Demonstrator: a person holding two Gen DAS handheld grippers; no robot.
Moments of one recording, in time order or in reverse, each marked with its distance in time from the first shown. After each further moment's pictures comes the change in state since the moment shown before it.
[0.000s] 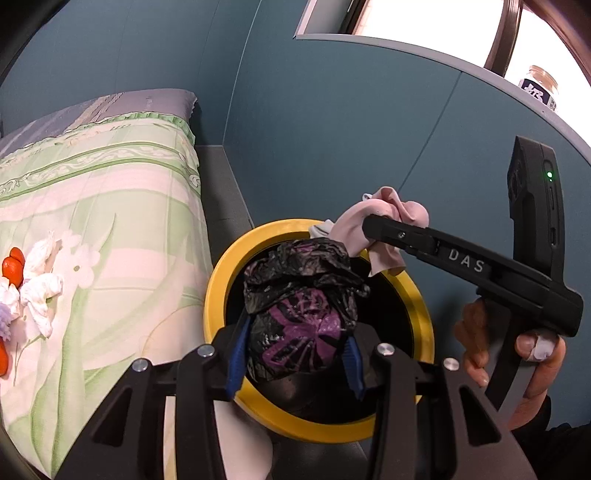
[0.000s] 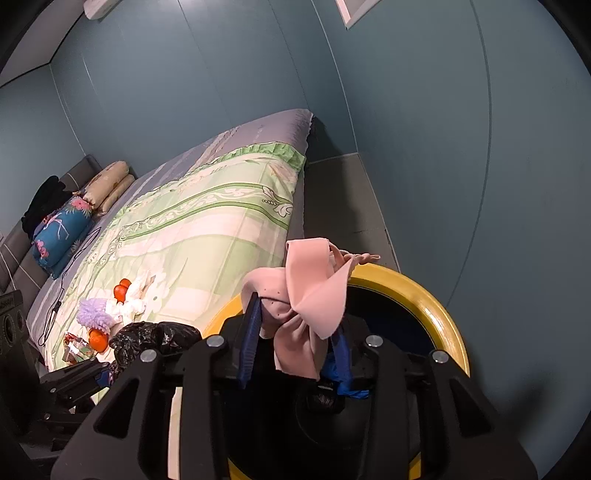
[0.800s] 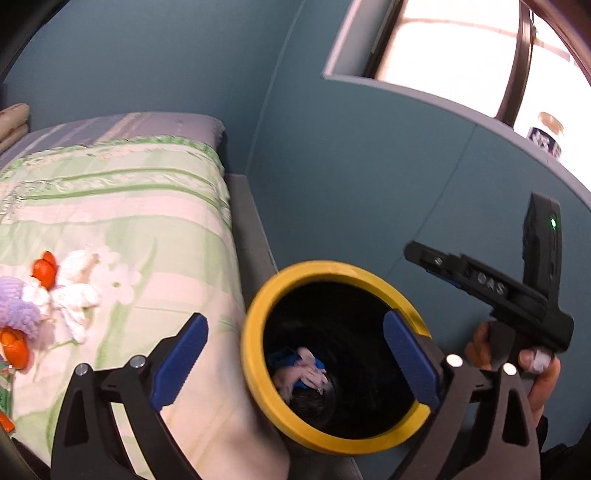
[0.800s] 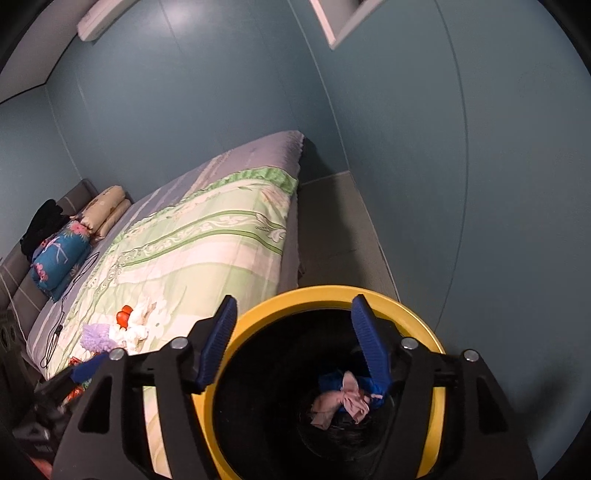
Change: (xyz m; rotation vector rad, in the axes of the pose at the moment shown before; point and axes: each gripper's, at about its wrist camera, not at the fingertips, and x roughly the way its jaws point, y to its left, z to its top) left arm -0.050 0.026 0.004 -0.073 -0.158 0.067; right arm -0.020 -0.007 0.011 0.038 -0.097 -0.003
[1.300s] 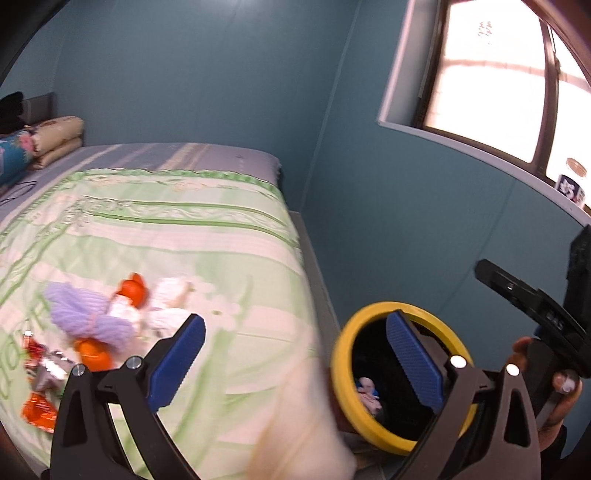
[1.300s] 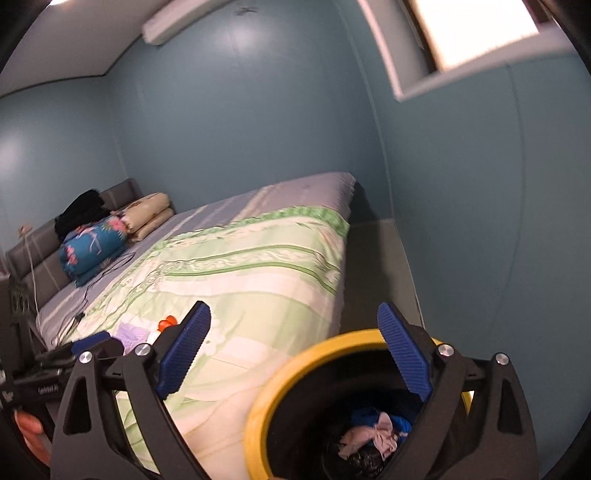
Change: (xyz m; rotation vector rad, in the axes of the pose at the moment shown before) left arm -0.067 0.058 0.012 -0.051 -0.141 0.199; right arm -0.027 0.067 0.005 -0.175 -0.161 0.138
